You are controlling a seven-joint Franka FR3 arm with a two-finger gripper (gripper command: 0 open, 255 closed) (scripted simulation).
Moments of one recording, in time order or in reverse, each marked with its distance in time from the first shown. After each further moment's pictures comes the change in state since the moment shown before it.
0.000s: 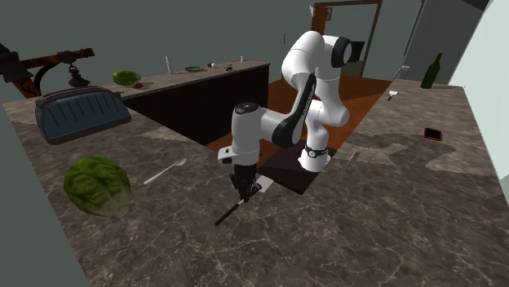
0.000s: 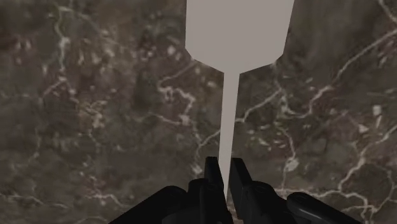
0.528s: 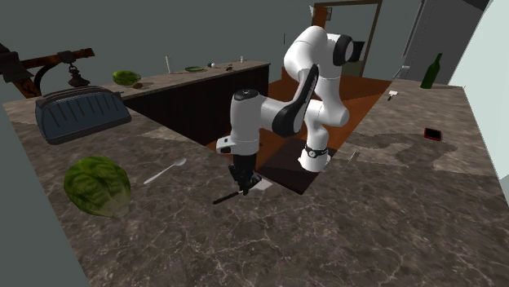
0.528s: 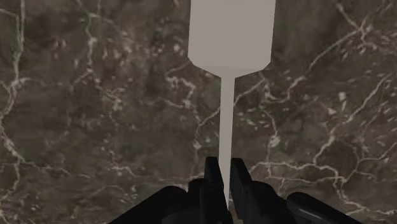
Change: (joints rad) arm 0.000 -0.048 -0.001 0.044 -0.003 -0.091 0.002
